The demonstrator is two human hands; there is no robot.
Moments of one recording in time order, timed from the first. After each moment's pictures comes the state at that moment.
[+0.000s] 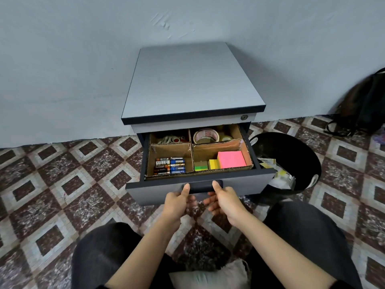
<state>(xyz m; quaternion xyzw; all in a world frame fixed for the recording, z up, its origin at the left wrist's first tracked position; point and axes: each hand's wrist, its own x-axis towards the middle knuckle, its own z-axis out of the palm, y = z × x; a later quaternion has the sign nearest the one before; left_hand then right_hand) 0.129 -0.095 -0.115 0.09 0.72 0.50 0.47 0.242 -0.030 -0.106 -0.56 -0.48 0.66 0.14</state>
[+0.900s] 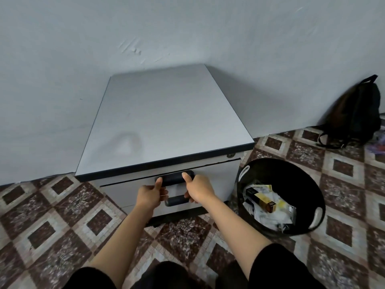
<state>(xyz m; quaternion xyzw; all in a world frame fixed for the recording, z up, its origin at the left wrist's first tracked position) 0.032 0.064 -0.110 0.13 0.80 0.45 0.38 0.144 0.134 -0.111 -0.56 -0.68 0.47 0.07</state>
